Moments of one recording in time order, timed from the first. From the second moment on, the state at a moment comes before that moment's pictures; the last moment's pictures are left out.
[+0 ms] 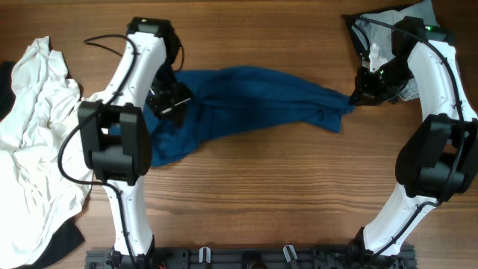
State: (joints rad) left arm -0.17 2.22 1.91 -1.68 0.17 -0.66; right arm -0.17 2.05 1.74 -1.36 -0.32 -0.05
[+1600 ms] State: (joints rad) left arm -0.05 2.40 1.97 -1.23 0.28 -0.65; right arm -0.04 2.05 1.96 -1.38 -0.52 -0.19
